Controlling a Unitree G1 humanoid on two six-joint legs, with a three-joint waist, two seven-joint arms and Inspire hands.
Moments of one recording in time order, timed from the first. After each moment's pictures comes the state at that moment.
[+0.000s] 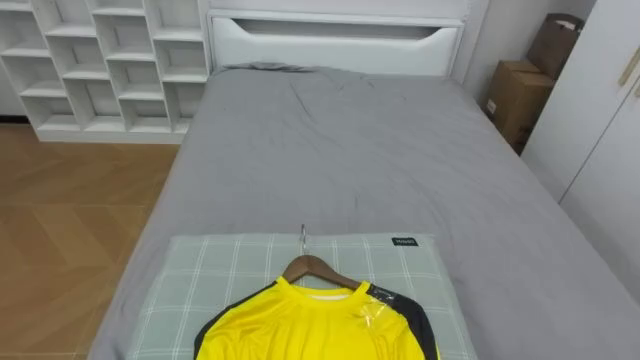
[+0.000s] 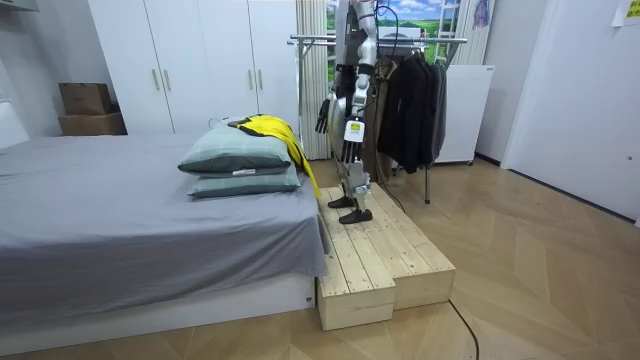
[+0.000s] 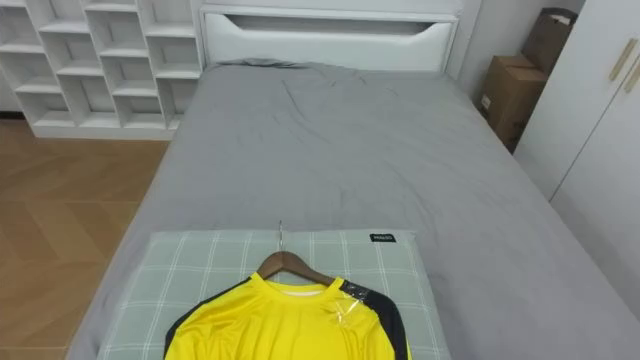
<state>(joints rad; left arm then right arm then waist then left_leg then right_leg) 0.24 0.18 0.11 1.14 0.27 0.05 0.03 0.08 -0.21 0.06 1.29 0.27 -0.06 0.25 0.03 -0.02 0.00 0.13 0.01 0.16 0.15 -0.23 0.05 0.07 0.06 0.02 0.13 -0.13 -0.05</state>
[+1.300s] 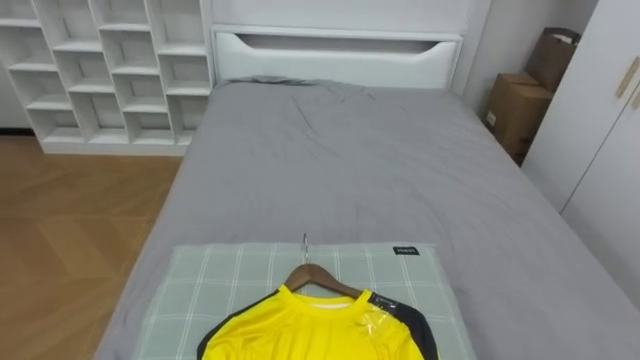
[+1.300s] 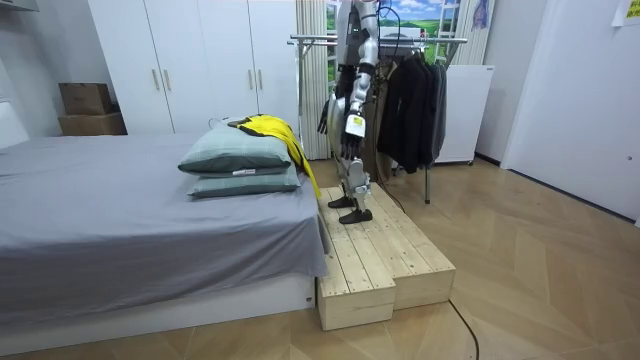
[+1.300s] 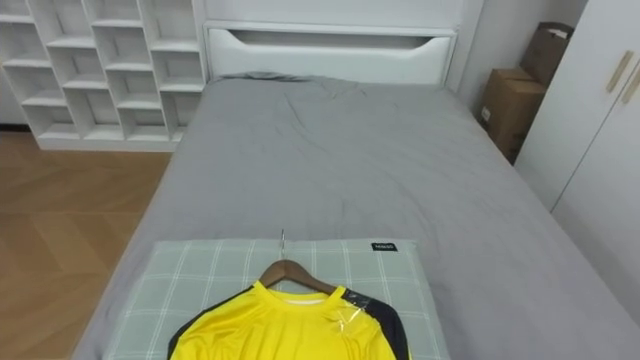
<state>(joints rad) 0.23 0.18 0.22 1.11 0.03 -0.05 0.38 0.11 -0.21 0.05 1.30 0.47 0.00 0.24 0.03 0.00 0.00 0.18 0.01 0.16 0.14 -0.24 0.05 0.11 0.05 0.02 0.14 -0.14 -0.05</state>
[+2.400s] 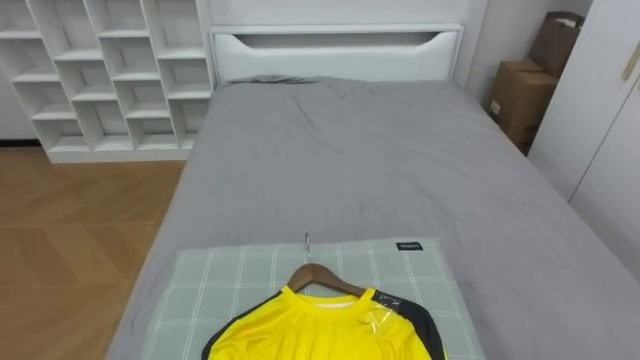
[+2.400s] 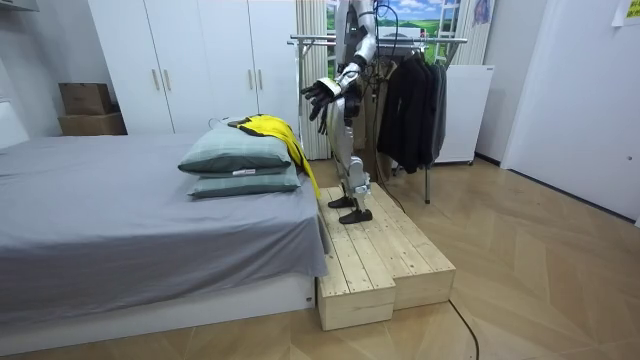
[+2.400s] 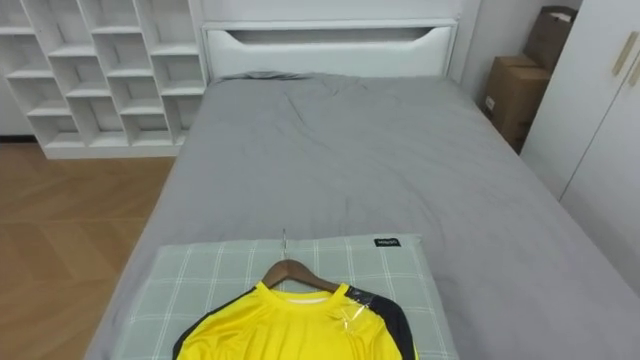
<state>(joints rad) 0.22 0.20 0.22 0.64 0.45 -0.11 0.83 0.10 -0.24 0.02 1.31 0.45 0.00 0.23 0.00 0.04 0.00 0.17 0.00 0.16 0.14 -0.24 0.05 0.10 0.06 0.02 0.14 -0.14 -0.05</state>
